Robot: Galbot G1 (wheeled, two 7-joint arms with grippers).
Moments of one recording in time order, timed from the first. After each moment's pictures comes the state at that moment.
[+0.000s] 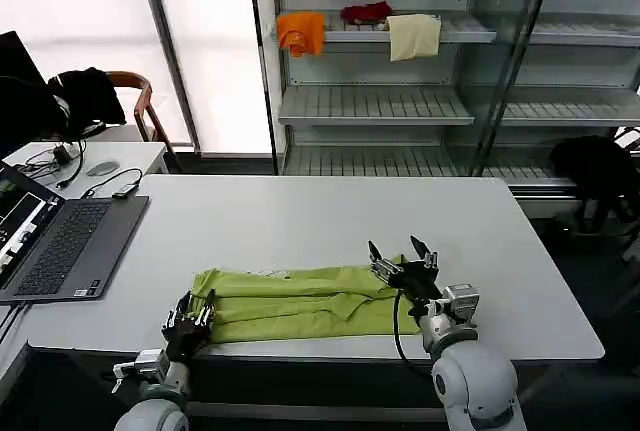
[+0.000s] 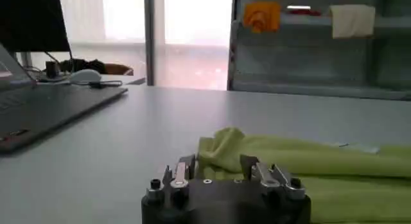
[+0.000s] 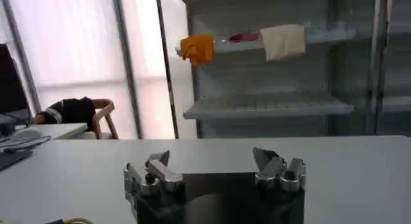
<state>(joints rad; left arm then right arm) 1.39 -1.34 -0.54 -1.87 -0.29 0.20 -0.12 -1.18 1.48 0.42 2.12 0.18 -0.56 -0.04</state>
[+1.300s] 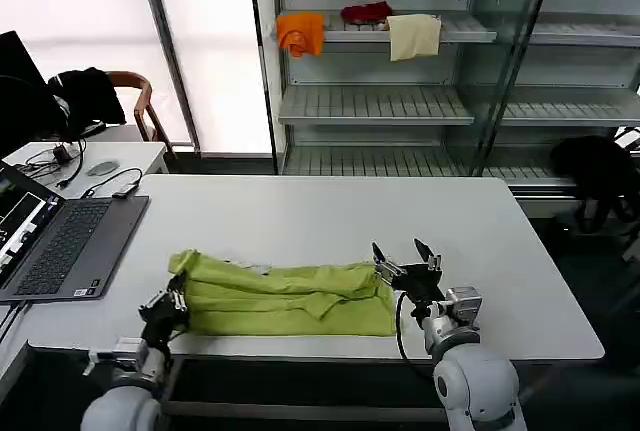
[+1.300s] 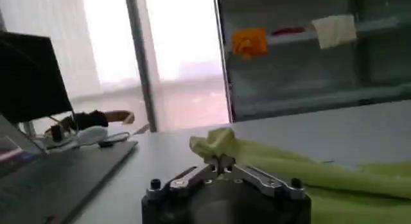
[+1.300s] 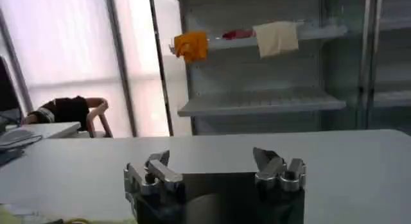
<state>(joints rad) 1.35 -1.24 -0.68 -1.90 -0.13 0.17 0.02 -1.20 1.48 0.44 2.13 0.18 -0.56 -0.03</state>
